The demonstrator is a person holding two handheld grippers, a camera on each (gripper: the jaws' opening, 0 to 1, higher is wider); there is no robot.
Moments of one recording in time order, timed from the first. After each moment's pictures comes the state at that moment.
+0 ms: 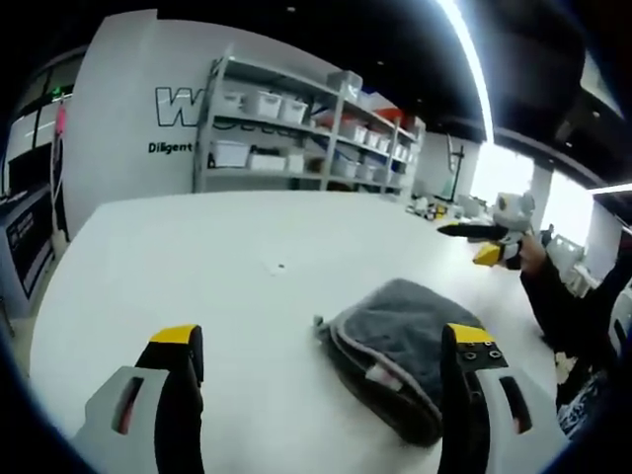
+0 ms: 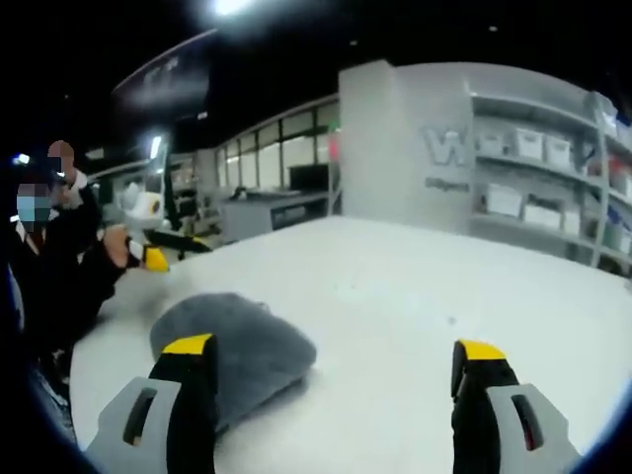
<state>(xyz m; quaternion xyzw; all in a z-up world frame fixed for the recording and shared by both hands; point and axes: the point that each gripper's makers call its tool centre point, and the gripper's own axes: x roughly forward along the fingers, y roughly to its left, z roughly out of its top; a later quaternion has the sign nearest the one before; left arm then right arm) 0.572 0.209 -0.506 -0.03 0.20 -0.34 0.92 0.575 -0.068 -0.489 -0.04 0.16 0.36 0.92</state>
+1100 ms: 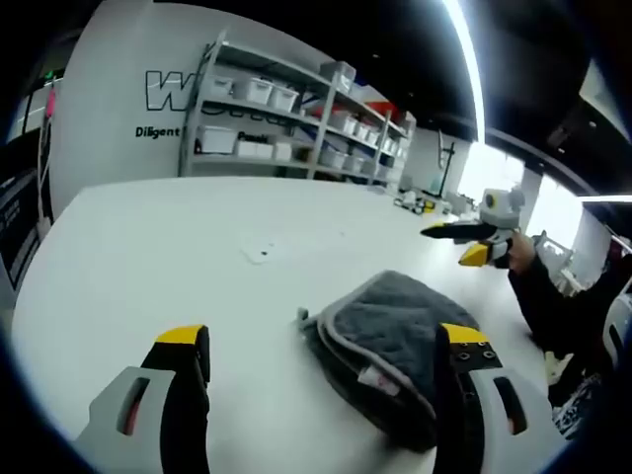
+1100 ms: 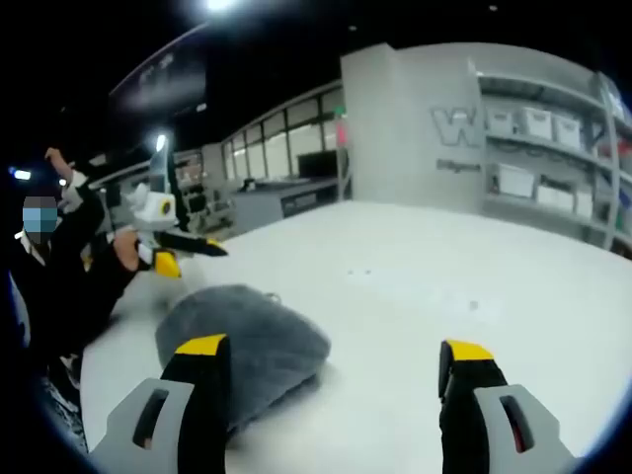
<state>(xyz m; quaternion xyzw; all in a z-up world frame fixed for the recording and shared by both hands) 0.580 0.192 -0.525 -0.05 0.23 -0.36 0.90 0.581 -0.053 -0.508 -0.03 0.20 0.38 0.90</state>
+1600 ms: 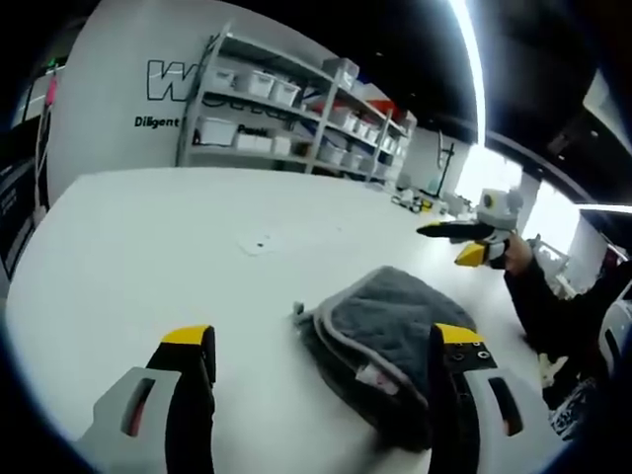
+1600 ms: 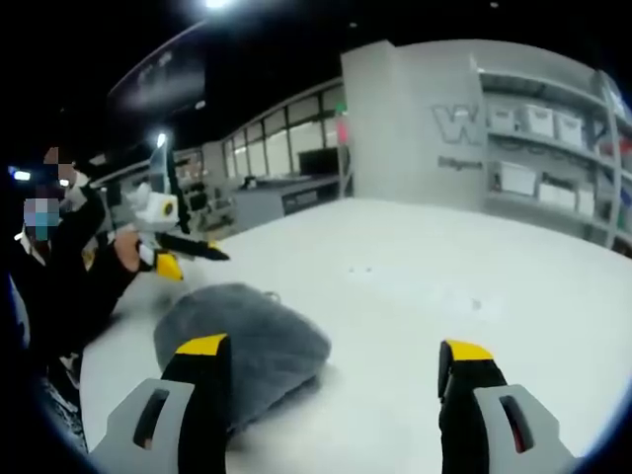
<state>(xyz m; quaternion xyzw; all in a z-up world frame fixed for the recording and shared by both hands) 0.580 0.186 -0.532 -0.06 0.25 -0.37 0.89 0.583 -0.049 -0.511 -0.03 0.20 0.39 0.90</state>
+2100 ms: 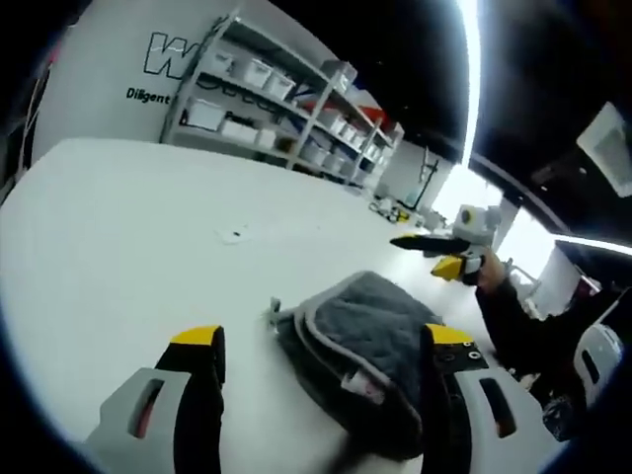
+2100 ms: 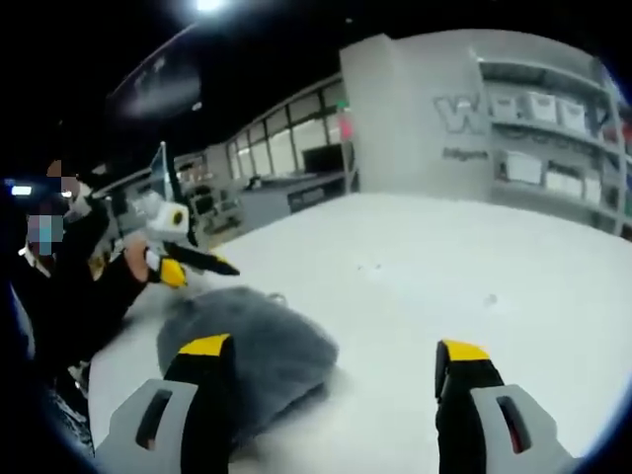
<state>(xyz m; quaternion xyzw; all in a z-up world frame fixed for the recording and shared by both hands) 0.580 0.172 -0.547 -0.13 0.27 -0.42 0.86 0.591 -0.037 -0.519 0.00 0.22 0.40 0.89</state>
